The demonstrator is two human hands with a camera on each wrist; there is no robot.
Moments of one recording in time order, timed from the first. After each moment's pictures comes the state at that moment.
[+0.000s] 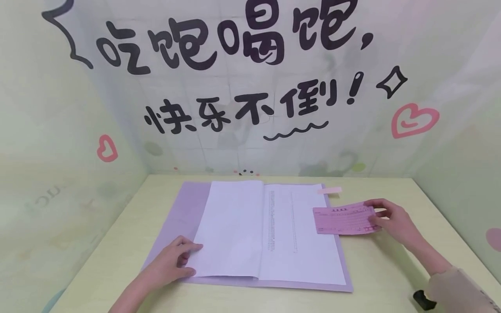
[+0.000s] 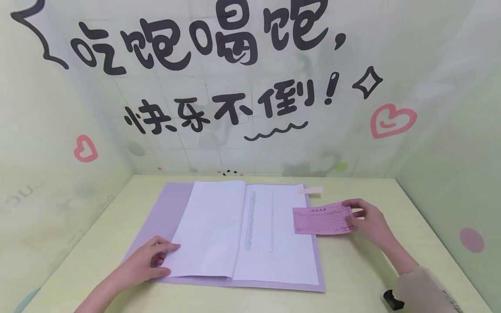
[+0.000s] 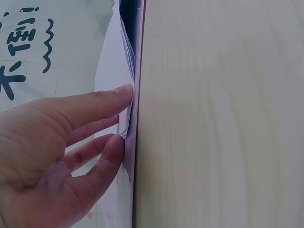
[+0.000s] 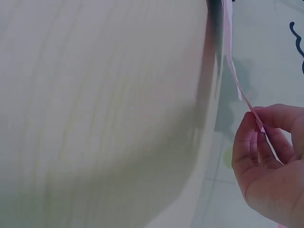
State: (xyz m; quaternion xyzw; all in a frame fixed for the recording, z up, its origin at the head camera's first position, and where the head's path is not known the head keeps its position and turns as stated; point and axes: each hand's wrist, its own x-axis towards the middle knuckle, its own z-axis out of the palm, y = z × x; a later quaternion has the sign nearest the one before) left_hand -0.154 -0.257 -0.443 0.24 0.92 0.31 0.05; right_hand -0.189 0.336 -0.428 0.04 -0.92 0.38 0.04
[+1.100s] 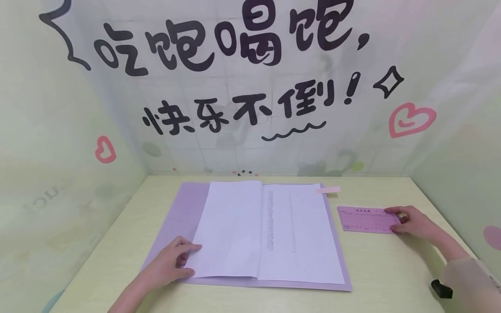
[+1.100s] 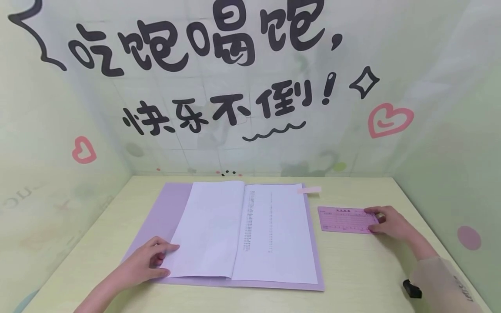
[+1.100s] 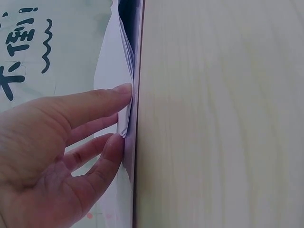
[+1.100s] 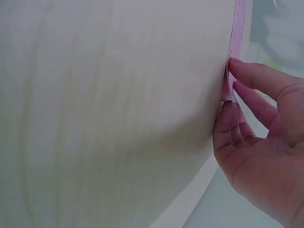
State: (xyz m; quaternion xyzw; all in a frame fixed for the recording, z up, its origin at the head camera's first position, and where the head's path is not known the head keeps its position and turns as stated) left_hand -0.155 -0.256 -0.440 0.25 0.92 0.31 0.05; right_hand -0.203 0.418 -0.446 0.09 -0.95 0.30 -0.07
